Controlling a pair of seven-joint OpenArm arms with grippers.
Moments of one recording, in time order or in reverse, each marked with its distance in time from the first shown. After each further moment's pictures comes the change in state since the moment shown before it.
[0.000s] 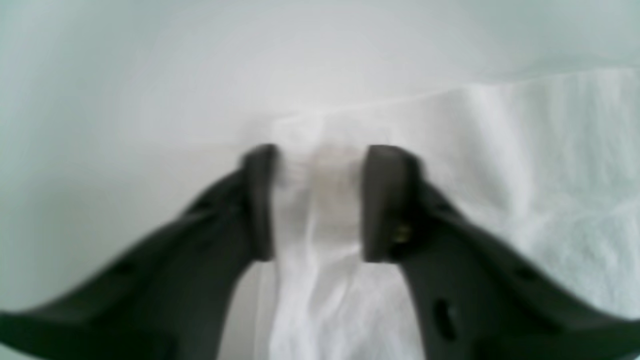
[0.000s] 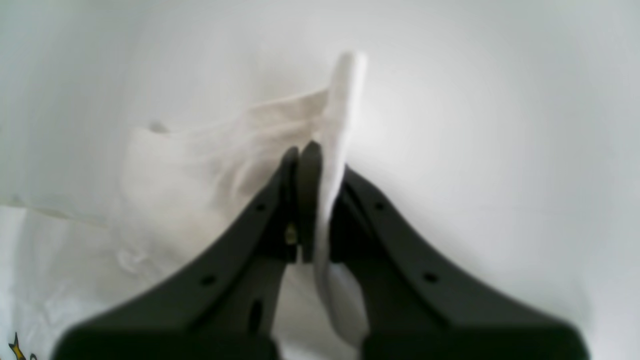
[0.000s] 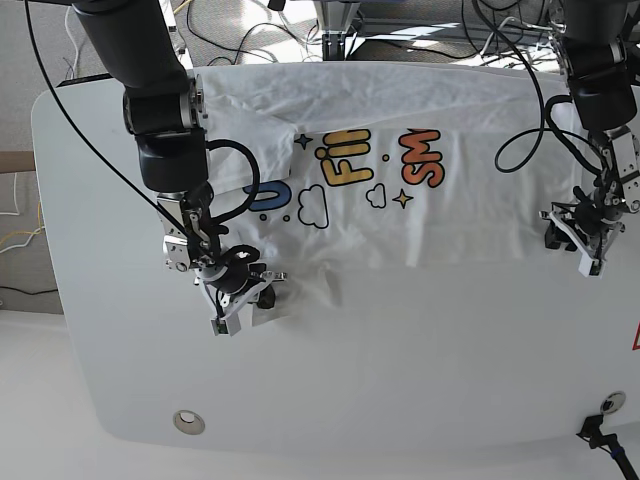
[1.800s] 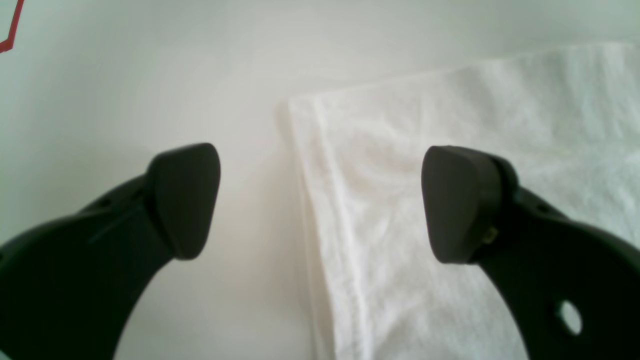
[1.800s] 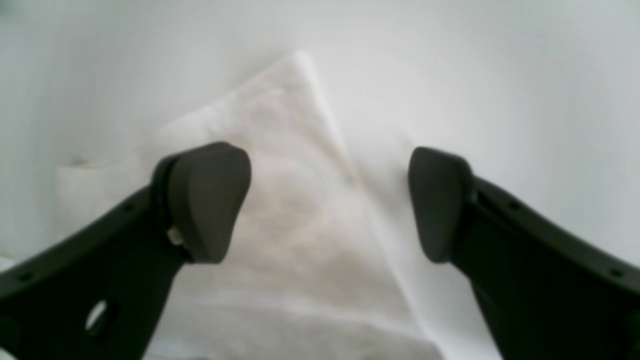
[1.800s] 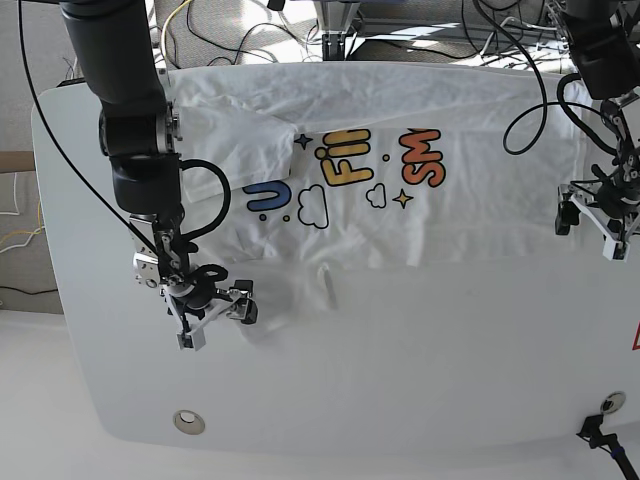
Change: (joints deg) left arm 9.4 -0.2 -8.4 14.8 0.2 -0.2 3.4; right arm 5.6 4.6 0.0 -7.3 0.0 -0.7 0.7
